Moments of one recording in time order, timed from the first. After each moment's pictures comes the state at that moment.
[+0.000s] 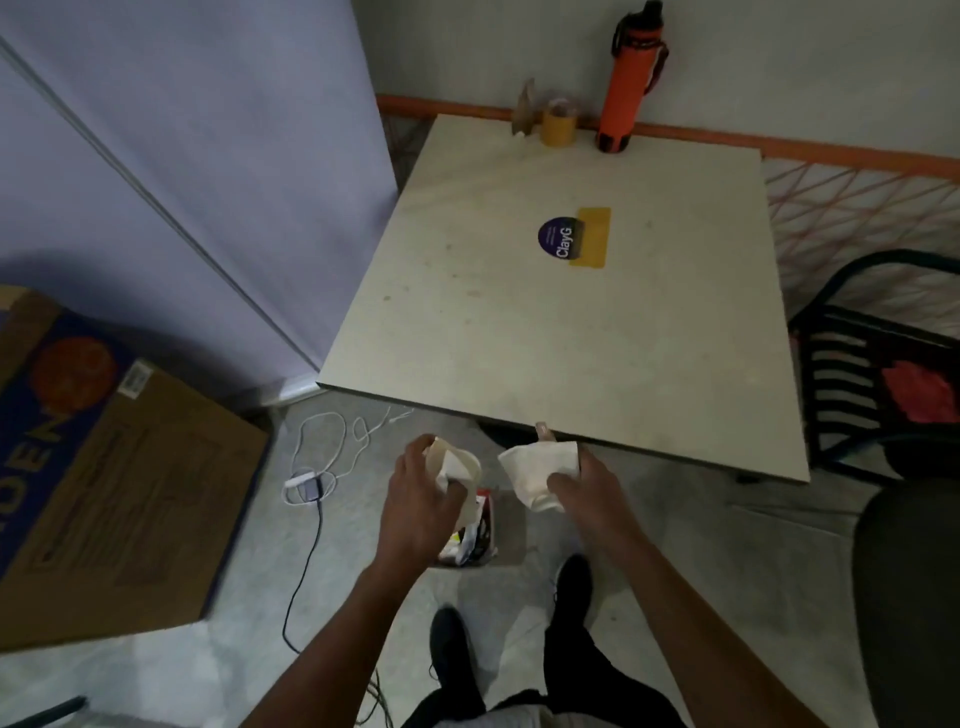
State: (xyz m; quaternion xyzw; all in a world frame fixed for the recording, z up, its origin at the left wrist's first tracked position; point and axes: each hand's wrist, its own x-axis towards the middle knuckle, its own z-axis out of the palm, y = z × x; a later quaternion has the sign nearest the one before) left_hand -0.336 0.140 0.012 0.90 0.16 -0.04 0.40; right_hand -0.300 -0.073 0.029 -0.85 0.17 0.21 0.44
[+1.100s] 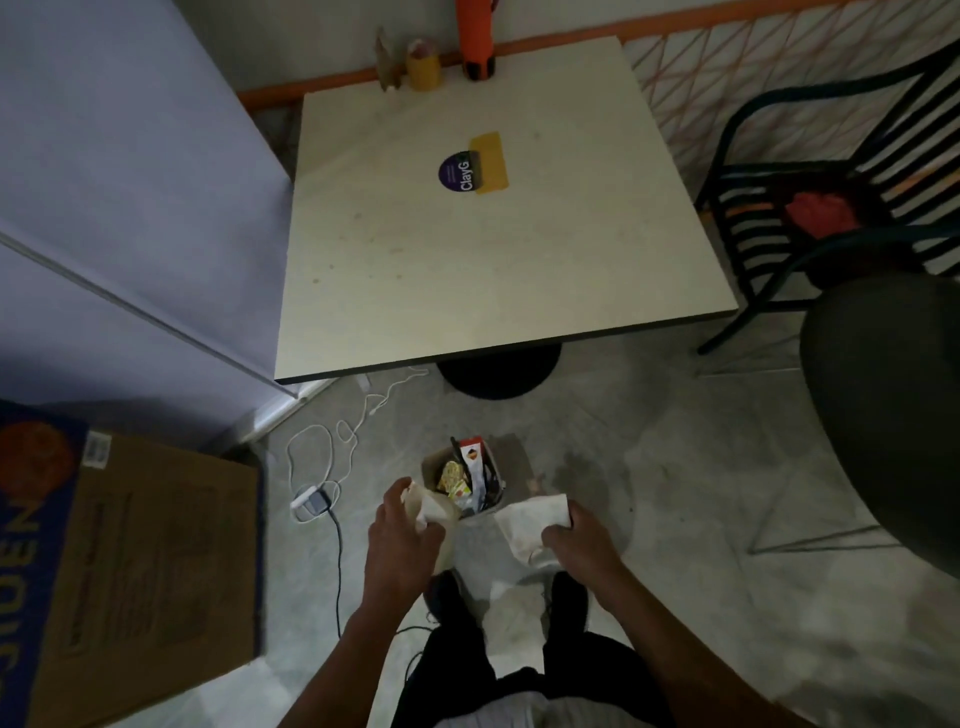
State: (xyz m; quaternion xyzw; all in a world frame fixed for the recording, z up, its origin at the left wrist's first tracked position) left_hand -0.450 0.185 -0.016 0.91 0.12 -0.19 0.34; right_hand -0.494 -0.042 -0.033 -0.73 0.35 0.28 0.52
